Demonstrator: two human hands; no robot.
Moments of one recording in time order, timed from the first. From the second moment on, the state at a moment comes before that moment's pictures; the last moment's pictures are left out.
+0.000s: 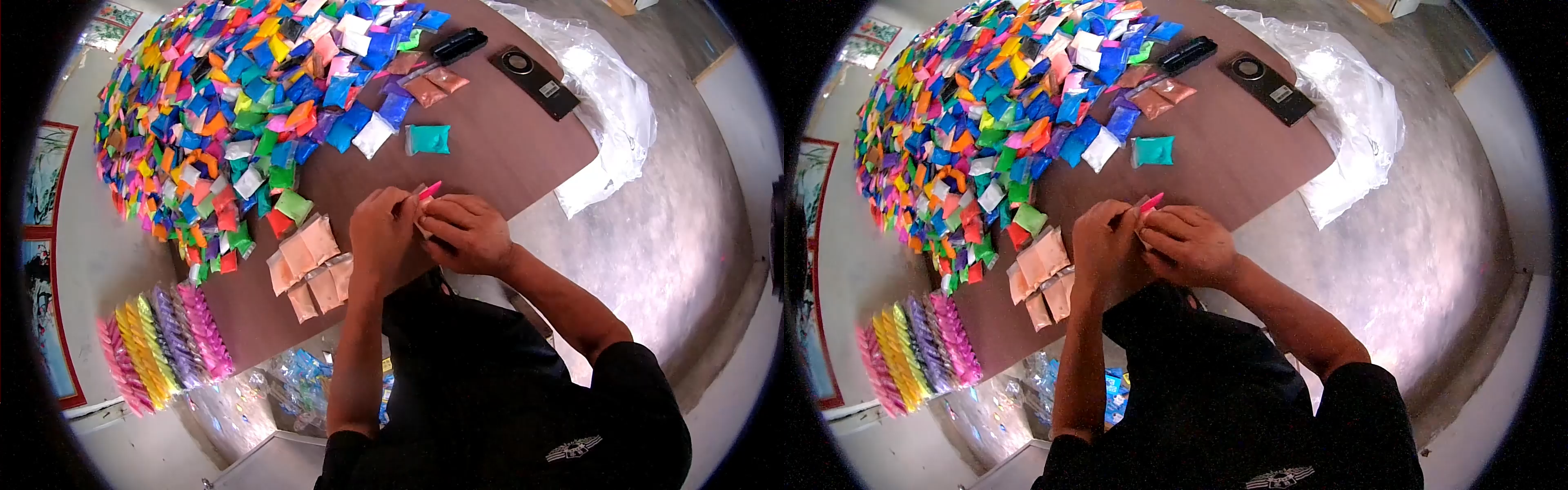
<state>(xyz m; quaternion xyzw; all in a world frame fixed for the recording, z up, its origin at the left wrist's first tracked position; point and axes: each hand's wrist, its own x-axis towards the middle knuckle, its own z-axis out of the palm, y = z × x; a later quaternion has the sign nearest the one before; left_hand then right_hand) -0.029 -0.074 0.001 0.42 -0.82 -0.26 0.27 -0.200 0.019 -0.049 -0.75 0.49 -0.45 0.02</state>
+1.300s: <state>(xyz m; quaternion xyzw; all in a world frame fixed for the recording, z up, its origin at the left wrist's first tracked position) -0.012 -0.063 0.016 0.48 -0.83 -0.18 0.23 -0.196 0.021 -0.052 -0.72 0.50 -0.48 0.00</state>
